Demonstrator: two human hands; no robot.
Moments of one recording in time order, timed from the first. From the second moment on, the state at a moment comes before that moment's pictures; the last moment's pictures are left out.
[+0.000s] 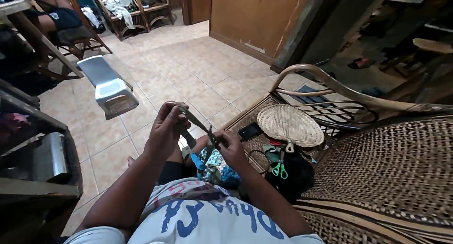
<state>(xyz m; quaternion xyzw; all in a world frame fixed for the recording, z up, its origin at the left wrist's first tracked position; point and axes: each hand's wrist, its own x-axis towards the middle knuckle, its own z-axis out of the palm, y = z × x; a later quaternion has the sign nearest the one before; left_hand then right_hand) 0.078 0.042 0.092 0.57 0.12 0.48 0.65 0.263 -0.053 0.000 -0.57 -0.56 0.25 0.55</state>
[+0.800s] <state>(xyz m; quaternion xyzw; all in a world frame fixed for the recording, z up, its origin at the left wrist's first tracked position) 0.056 0.030 0.113 0.93 0.27 0.18 0.14 0.257 -0.047 0.004 -0.52 -0.49 0.17 0.68</state>
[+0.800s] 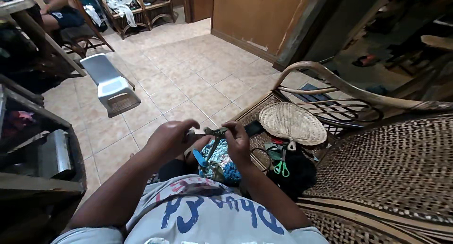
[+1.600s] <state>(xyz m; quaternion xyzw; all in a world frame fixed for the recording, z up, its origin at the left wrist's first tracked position) 0.073 0.026 0.095 0.78 0.18 0.39 0.46 0.252 -0.047 0.005 -0.34 -0.59 0.47 0.56</state>
